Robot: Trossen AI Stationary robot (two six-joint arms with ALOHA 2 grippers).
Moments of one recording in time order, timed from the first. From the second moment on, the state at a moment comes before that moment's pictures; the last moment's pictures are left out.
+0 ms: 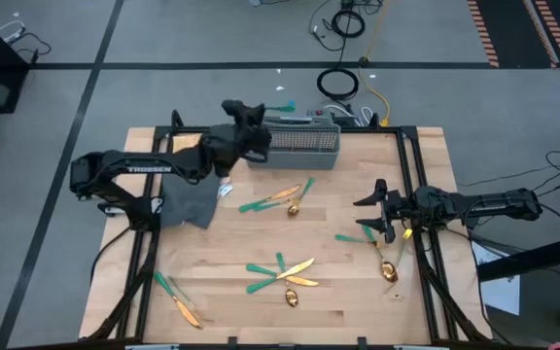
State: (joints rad) left arm 0.22 1.49 1.10 0.41 -0.85 1.21; right arm 0.05 0.17 0.01 0.05 0.00 0.17
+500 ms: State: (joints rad) left arm 0.21 1.81 1.09 0.41 -1.13 2.01; right arm 0.05 0.17 0.01 0.05 0.00 0.18
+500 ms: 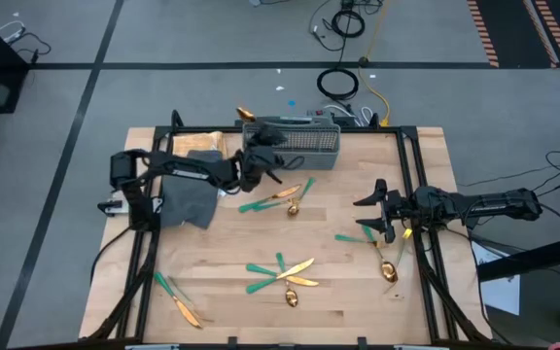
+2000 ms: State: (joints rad) left arm 0.24 1.82 1.09 0.17 -1.07 2.11; right arm 0.05 0.17 0.01 0.05 0.00 0.19
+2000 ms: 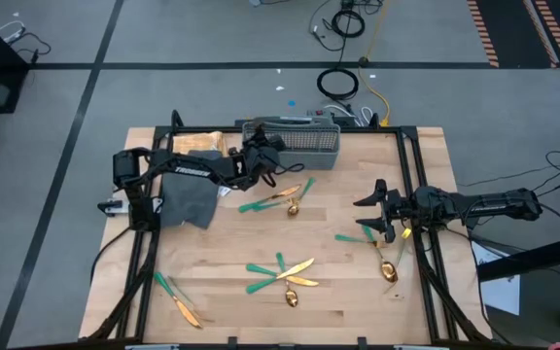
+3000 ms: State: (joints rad) left arm -0.16 1.30 1.37 0.18 -1.06 0.96; right arm 0.07 0.49 0.25 -0.18 0.16 0.31
